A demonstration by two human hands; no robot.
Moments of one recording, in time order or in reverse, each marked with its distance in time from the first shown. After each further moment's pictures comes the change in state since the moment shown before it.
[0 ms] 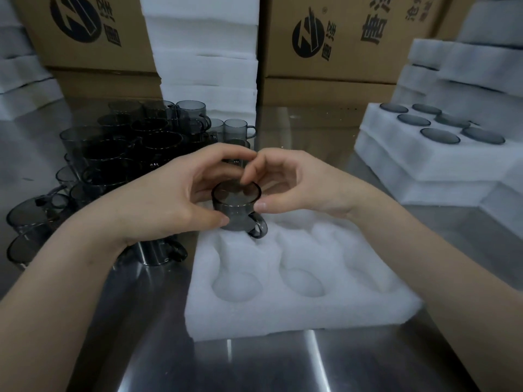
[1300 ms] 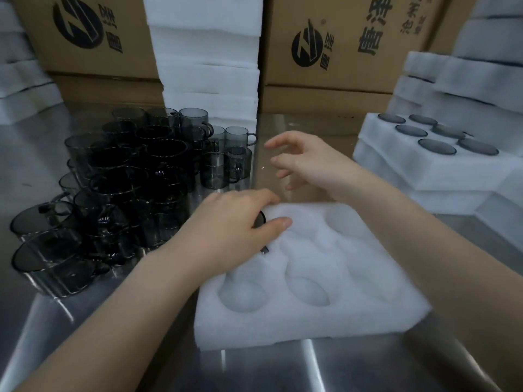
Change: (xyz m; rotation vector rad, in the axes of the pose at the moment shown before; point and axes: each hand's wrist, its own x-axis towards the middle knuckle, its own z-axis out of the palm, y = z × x) left_hand 0.021 0.010 0.054 0.664 0.176 -0.133; right_hand 0.028 -0.003 -0.021 -0.195 0.423 0.337
